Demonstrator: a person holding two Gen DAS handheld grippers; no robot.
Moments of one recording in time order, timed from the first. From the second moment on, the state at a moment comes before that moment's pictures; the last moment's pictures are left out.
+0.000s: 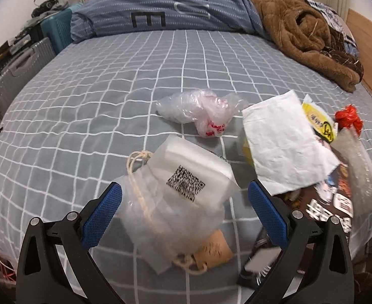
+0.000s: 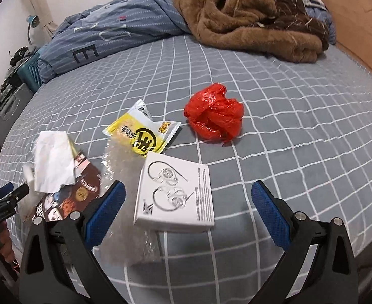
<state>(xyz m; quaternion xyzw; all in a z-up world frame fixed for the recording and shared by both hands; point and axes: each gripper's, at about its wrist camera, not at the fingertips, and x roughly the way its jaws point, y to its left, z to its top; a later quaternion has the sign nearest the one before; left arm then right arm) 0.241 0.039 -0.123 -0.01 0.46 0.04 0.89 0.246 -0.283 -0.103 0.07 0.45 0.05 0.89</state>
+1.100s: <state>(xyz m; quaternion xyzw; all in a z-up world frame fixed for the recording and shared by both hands) 0.262 0.034 -0.126 -0.01 0.49 0.03 0.87 0.260 -0.285 -0.126 0.12 0.48 0.07 0.86</state>
